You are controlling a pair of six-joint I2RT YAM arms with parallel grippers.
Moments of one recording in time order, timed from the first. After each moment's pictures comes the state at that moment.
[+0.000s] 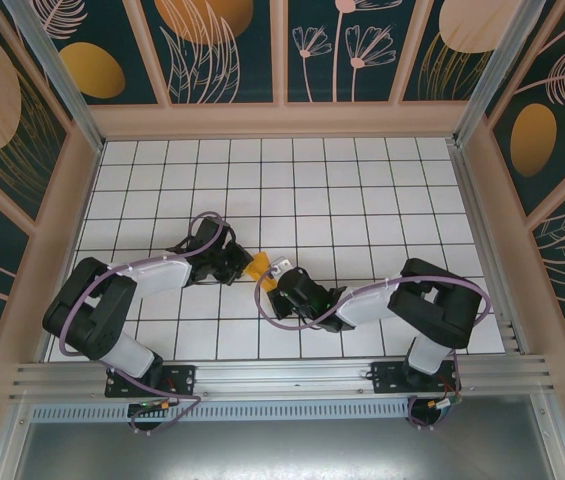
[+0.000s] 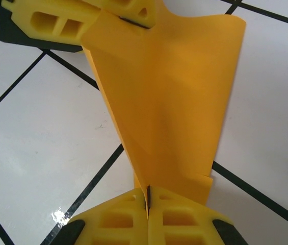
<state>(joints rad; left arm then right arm) -0.52 1.55 0.67 -0.03 0.30 -1.37 1.11 1.68 0.58 0.38 0.16 0.39</state>
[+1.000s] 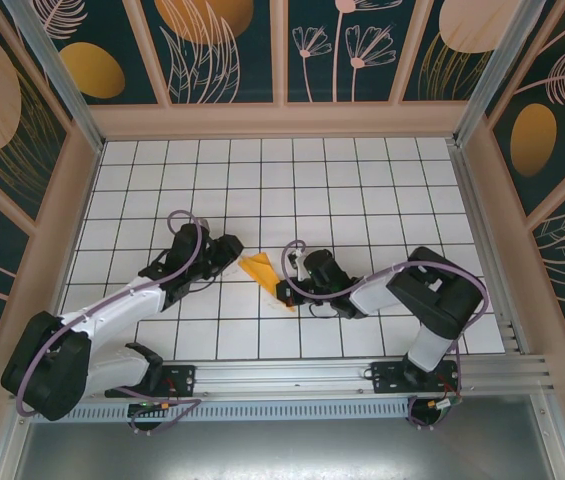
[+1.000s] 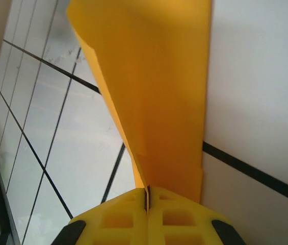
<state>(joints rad) -0.52 1.20 0.52 0.05 0.14 -1.12 0.87 1.72 0.50 0.57 -0.35 0.74</state>
